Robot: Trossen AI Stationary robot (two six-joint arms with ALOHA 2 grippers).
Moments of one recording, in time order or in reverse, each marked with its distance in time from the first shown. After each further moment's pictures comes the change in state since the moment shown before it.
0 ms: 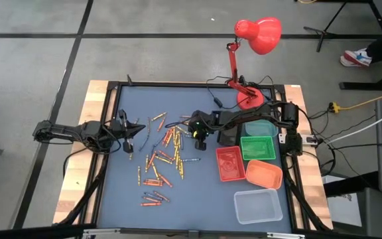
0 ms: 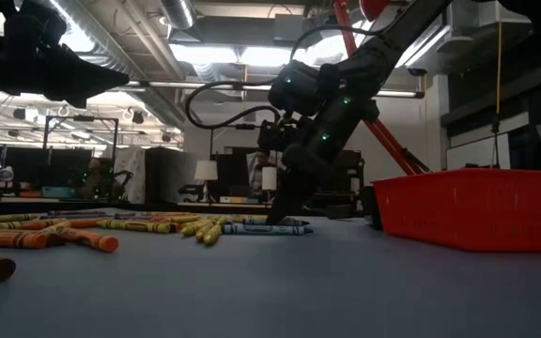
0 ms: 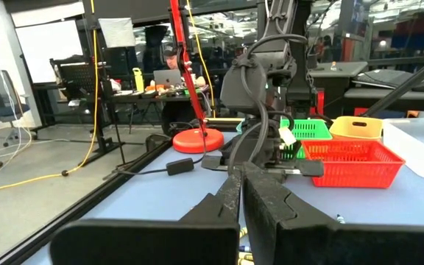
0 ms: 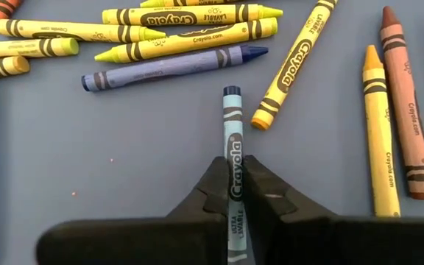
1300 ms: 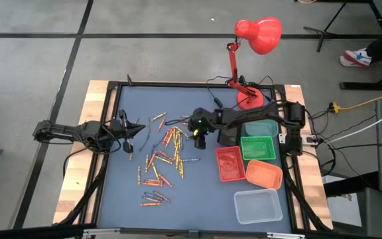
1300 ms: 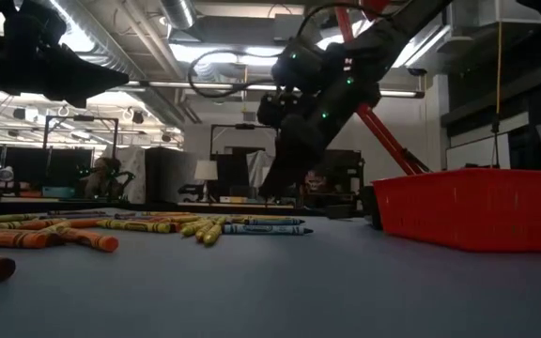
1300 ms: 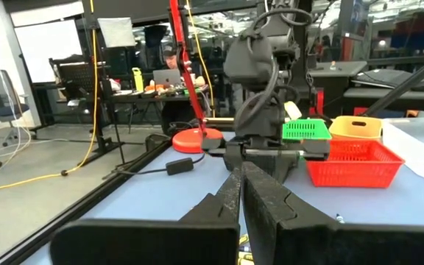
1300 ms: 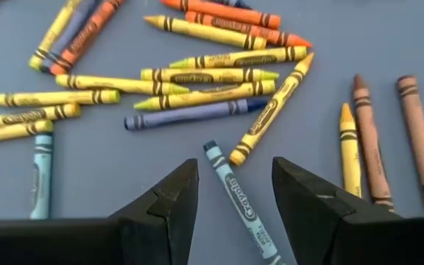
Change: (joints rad) left arm 0.000 0.000 0.000 0.000 0.001 0.000; right arm 0.001 -0.078 0.000 0.034 0.000 -0.001
